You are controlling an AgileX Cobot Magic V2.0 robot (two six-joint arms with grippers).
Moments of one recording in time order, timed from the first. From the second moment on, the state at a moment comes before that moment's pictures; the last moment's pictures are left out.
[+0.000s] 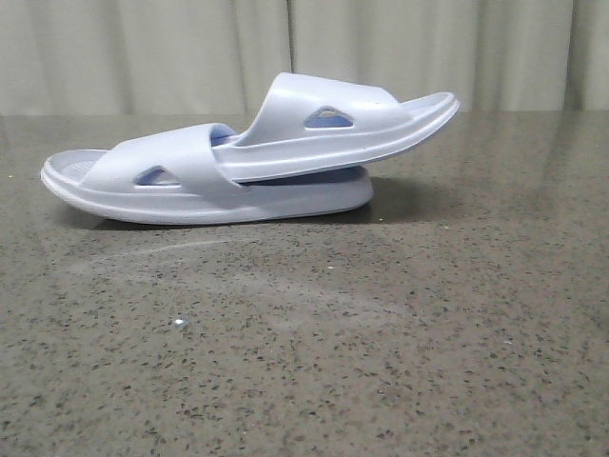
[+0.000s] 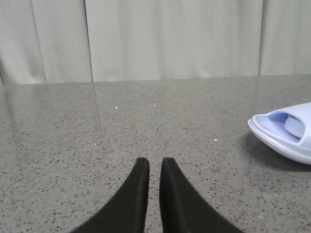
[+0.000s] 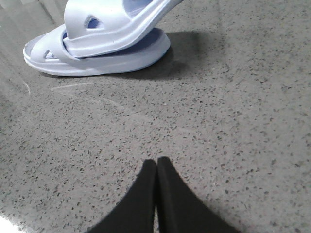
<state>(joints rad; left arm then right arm) -0.05 0.00 0.00 -0.16 0.09 0.19 0.54 0.49 -0.10 1.38 0.01 -1.09</state>
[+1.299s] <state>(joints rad) -0.05 0.00 0.00 -0.16 0.09 0.19 0.52 0.40 -0.07 0.87 -0.18 -0.80</state>
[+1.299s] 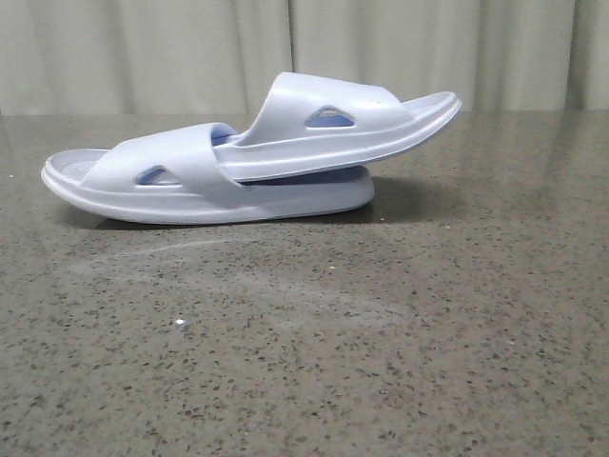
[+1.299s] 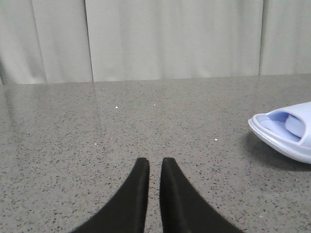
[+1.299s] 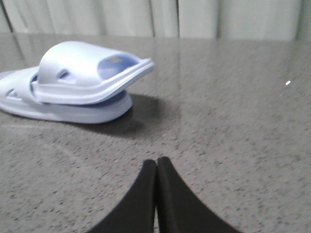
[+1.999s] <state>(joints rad) -0.05 0.00 0.00 -0.16 0.09 0.19 -0.03 -0.01 0.01 0.12 0.17 -0.24</state>
